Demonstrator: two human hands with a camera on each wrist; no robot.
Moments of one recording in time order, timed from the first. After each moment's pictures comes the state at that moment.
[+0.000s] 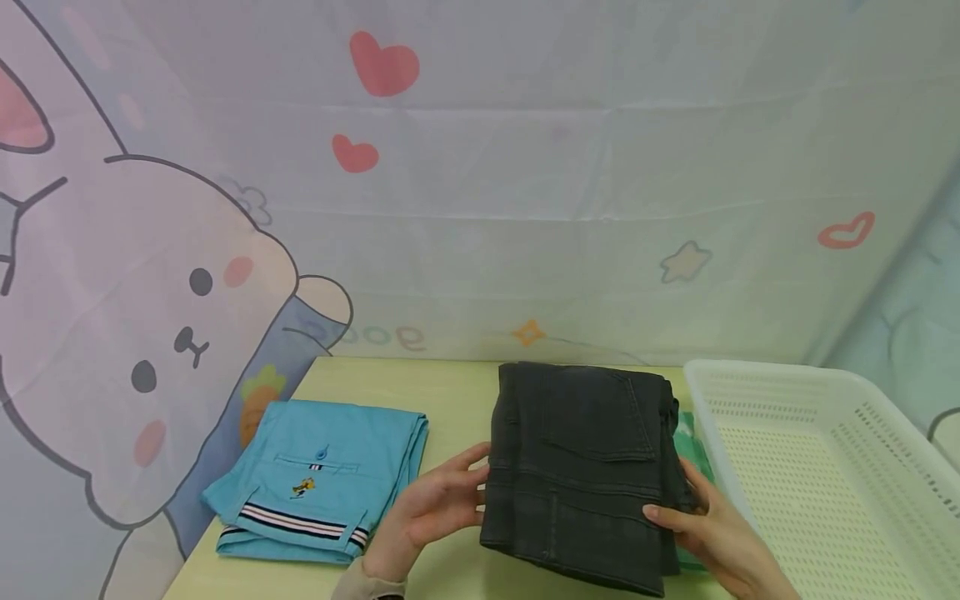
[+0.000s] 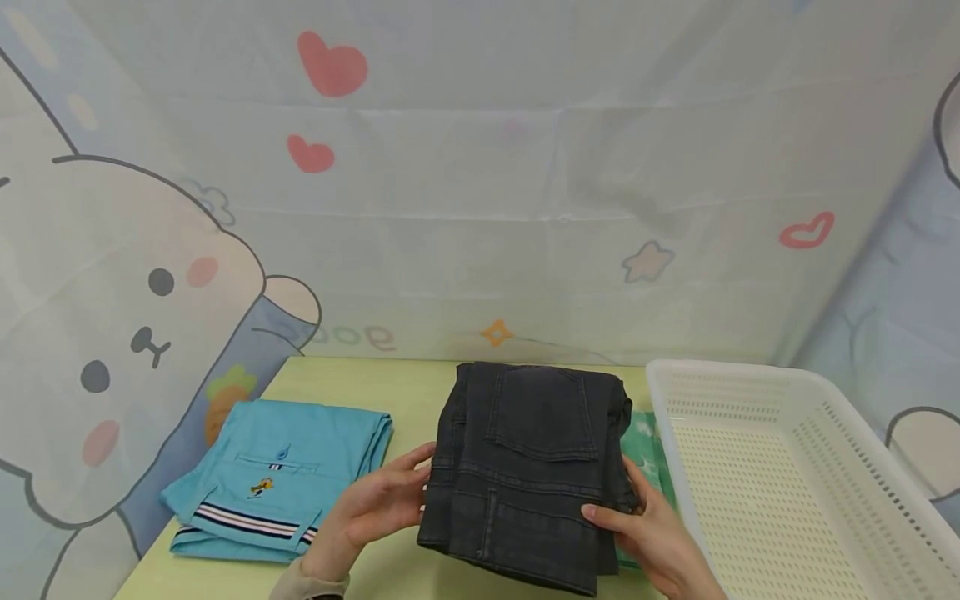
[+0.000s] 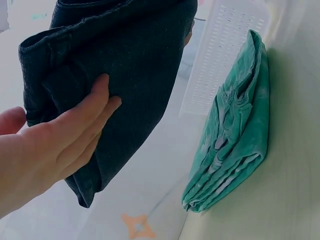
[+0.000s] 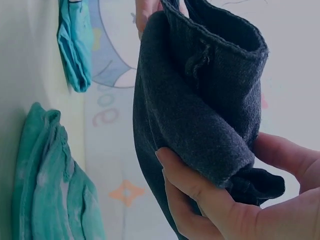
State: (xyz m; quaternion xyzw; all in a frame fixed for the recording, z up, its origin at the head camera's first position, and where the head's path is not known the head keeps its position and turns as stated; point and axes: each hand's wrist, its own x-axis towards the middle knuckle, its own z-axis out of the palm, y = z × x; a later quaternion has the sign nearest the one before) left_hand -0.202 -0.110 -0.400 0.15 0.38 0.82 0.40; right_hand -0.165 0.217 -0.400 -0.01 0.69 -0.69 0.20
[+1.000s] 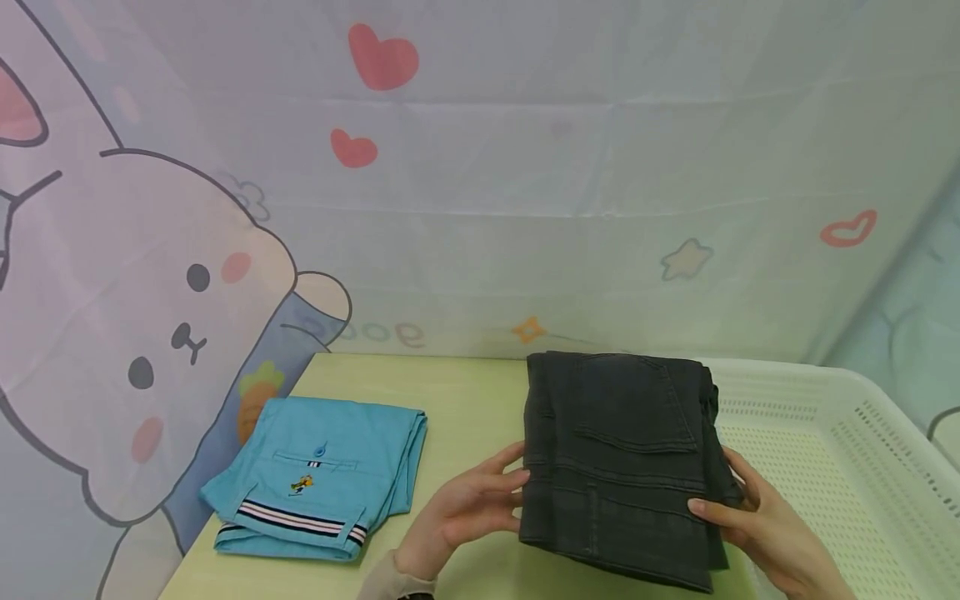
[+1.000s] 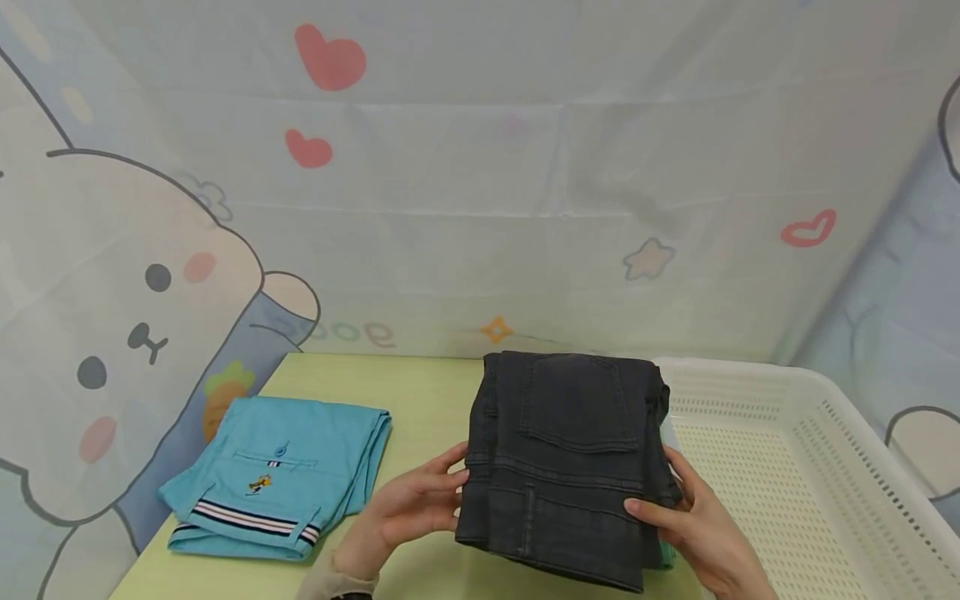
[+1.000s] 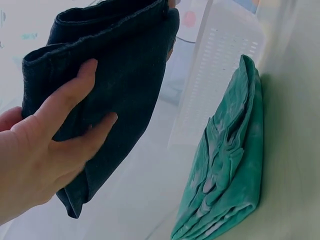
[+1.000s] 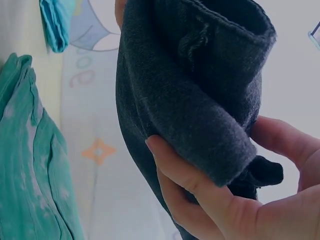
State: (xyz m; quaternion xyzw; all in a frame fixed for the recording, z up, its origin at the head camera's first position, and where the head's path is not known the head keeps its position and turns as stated) left_hand -0.199 -0.072 -0.398 0.12 0.39 0.81 0.42; right_hand -0.163 0.261 -0.395 0.01 0.74 -0.66 0.17
